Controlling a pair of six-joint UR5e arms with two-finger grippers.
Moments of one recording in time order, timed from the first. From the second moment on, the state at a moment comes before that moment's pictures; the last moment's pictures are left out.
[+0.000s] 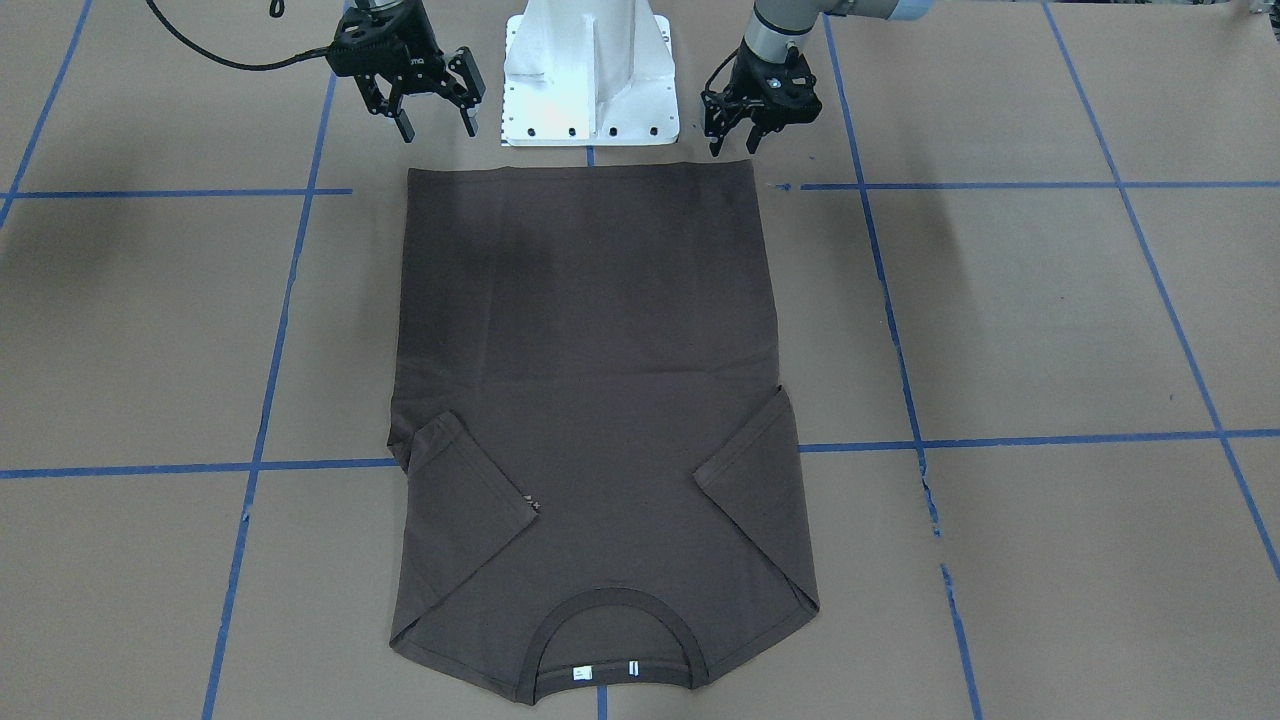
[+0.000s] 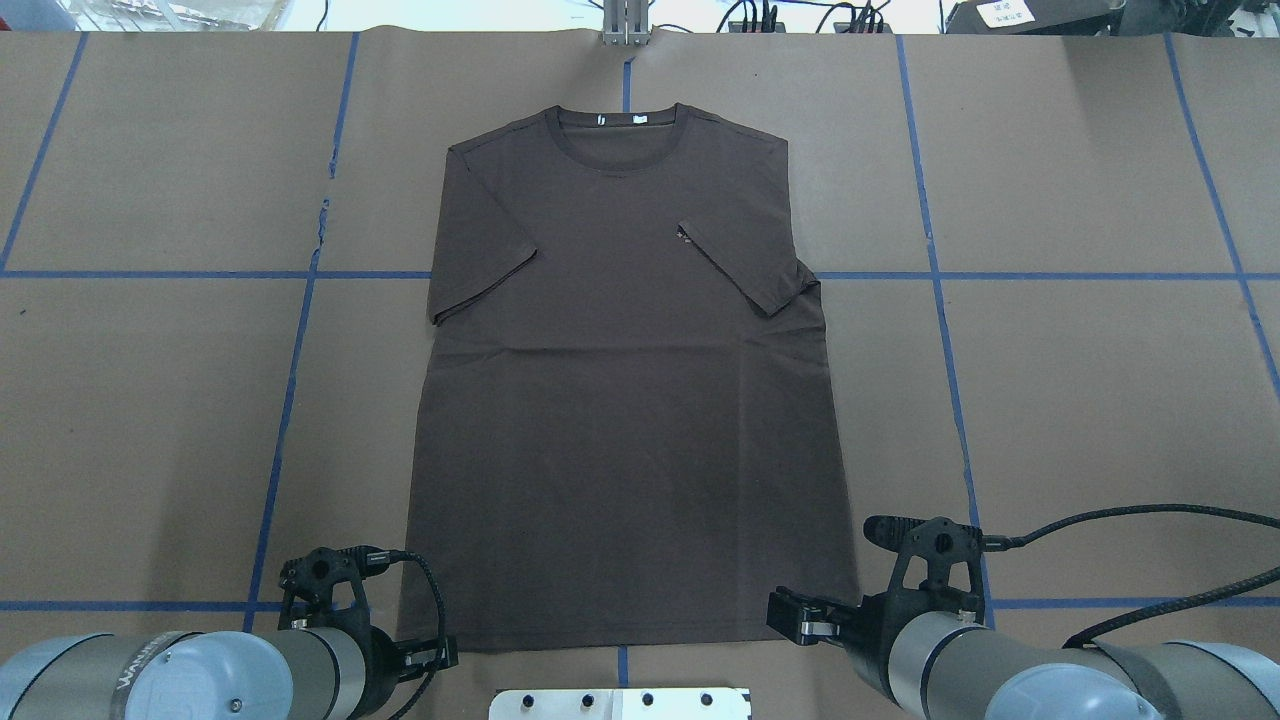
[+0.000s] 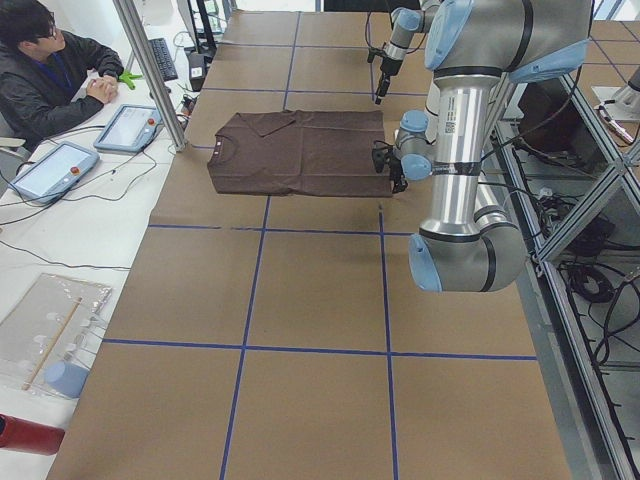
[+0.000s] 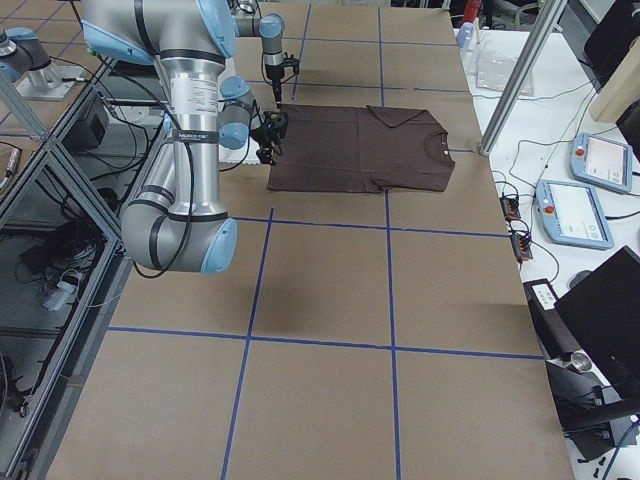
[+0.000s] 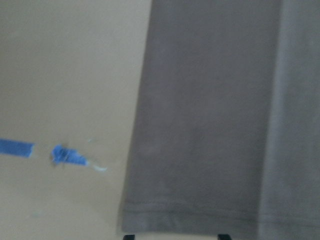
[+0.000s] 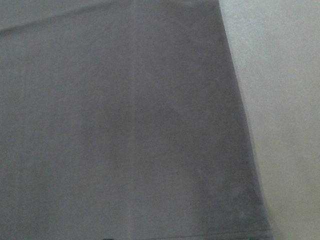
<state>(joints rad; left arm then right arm) -0.05 -1.68 -2.09 -1.87 -1.56 -1.72 0.01 -1.53 2.27 -1.36 1.30 1.67</state>
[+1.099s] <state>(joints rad) -0.06 -1.68 -2.07 -1.86 -1.56 -1.71 0.01 -1.53 2.28 -1.36 1.30 1.67</state>
